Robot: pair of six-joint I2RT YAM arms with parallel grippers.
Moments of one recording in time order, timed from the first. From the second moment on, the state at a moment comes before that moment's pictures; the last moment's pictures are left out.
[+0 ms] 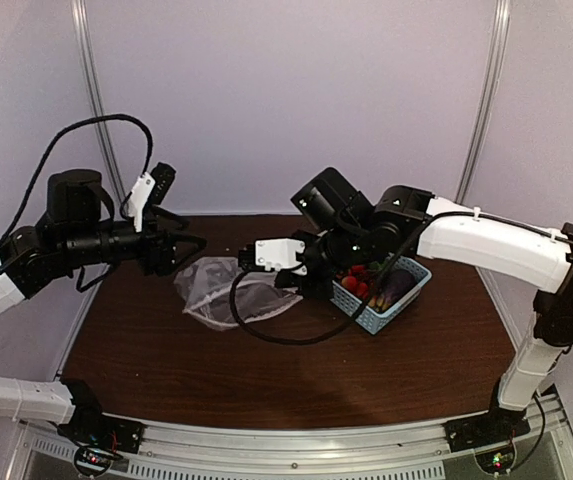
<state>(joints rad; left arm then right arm) -0.72 0.94 1.08 -0.43 0.21 0.02 1.05 1.73 1.70 -0.78 -0.06 -0.65</state>
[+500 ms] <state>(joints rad) -0.72 1.10 1.04 -0.52 0.34 -0.07 1.07 1.76 1.70 -0.79 0.00 -0.64</state>
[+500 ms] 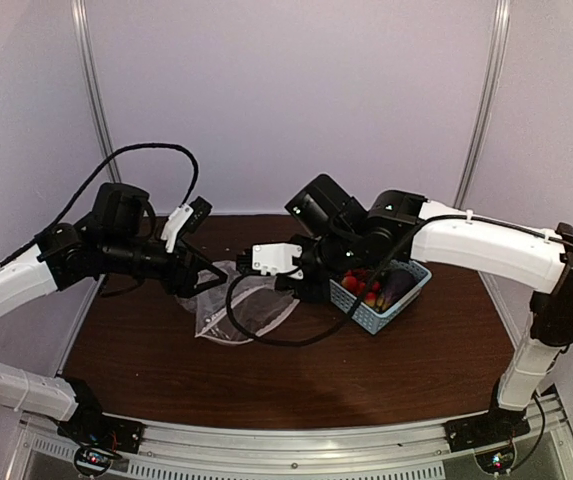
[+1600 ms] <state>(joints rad) -0.81 1.12 0.93 -0.30 0.14 0.09 1.08 1.87 1.83 -0.77 0.03 -0.44</state>
